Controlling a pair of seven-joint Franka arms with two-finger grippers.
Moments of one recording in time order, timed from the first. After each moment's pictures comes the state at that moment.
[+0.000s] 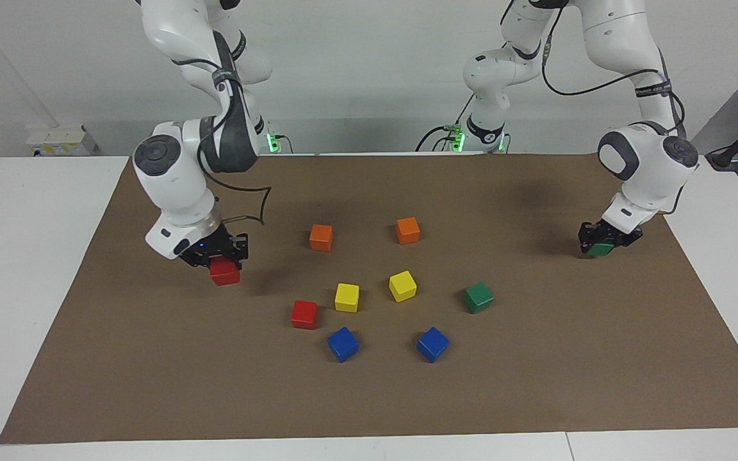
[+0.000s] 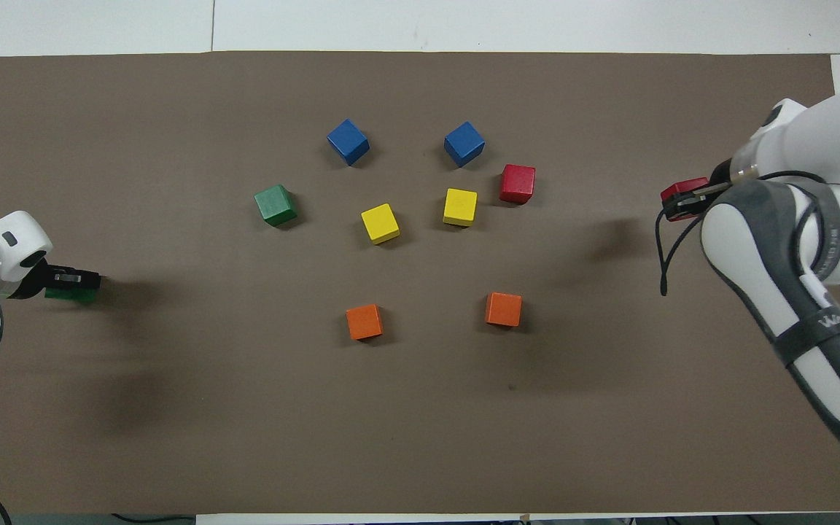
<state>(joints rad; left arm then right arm) 0.24 0.18 -0.01 -2.20 -0.02 2.40 0.42 -0.01 0.22 -0.05 -1.86 0.03 2.08 -0.26</state>
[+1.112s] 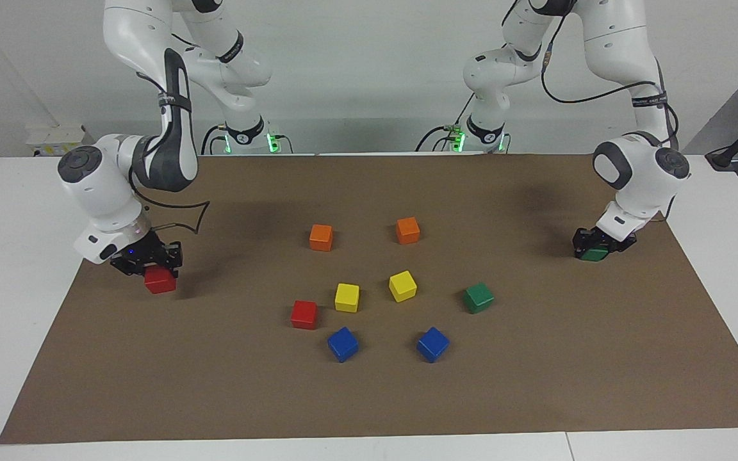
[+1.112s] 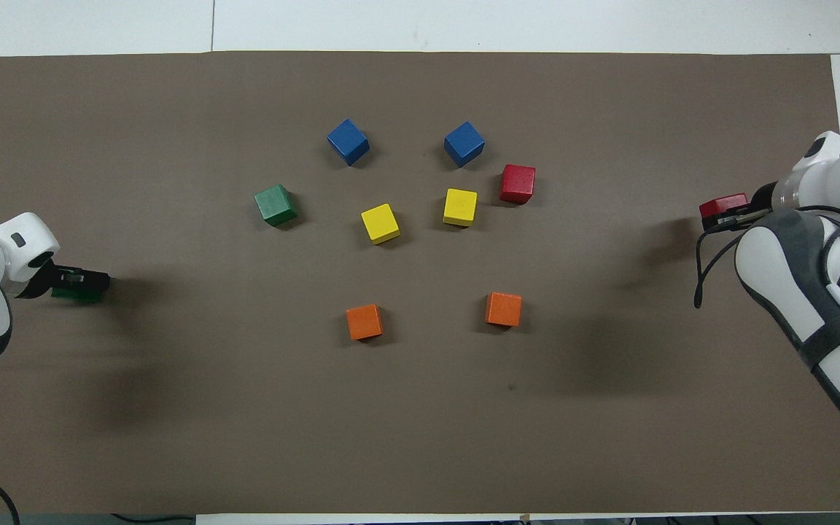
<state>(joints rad) 0.24 0.20 -0.01 -2.19 -0.02 2.42 0.42 -0.09 0.21 -0.05 -2.02 0.02 2.30 -0.31</state>
